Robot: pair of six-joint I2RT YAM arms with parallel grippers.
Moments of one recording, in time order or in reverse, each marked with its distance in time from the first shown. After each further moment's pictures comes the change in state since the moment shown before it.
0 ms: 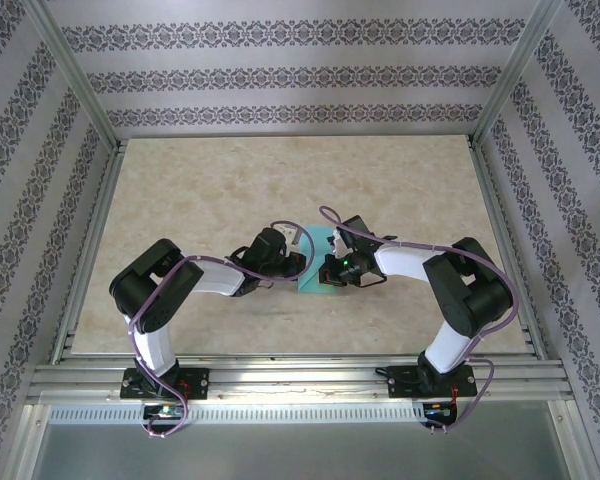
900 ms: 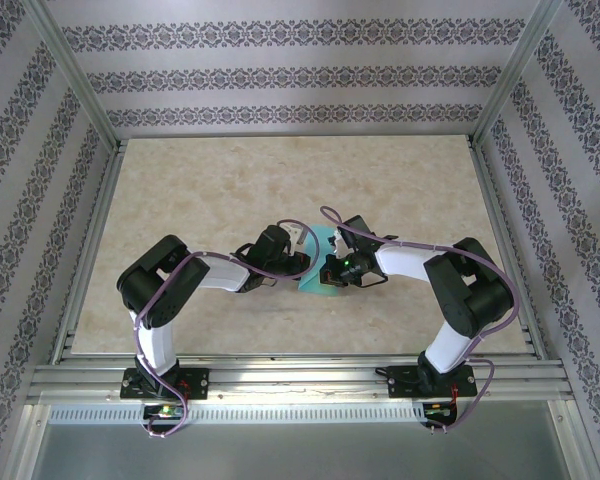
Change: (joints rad) left arm 0.000 0.049 0.053 -0.032 0.044 0.029; right arm -0.006 -0.004 0.000 -0.016 -0.003 -0.006
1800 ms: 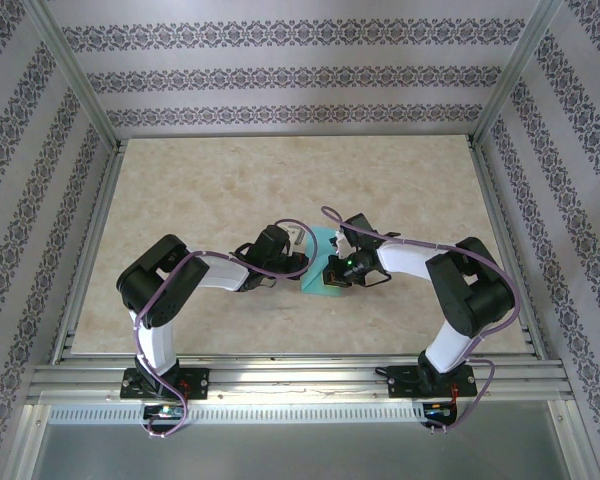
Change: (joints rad) left arm 0.006 0.000 0.002 -0.033 0.011 -0.056; right arm -0.026 -0.002 0.022 -0.080 -0.020 -0.071
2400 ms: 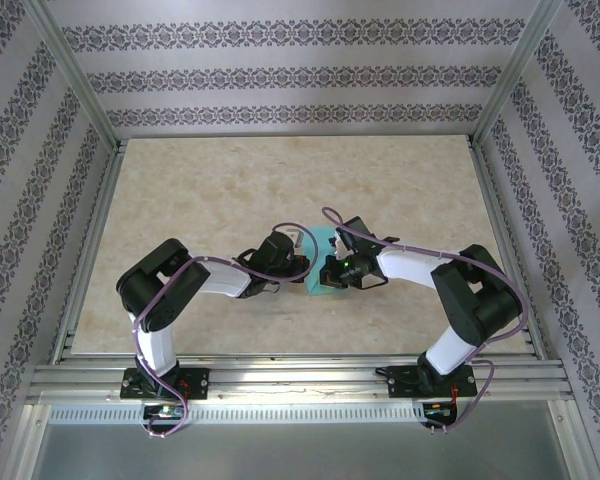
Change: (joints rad) left arm -0.057 -0.023 -0.036 0.020 -0.100 -0.140; right arm 0.053 -0.057 -0.037 0.047 0.056 0.135
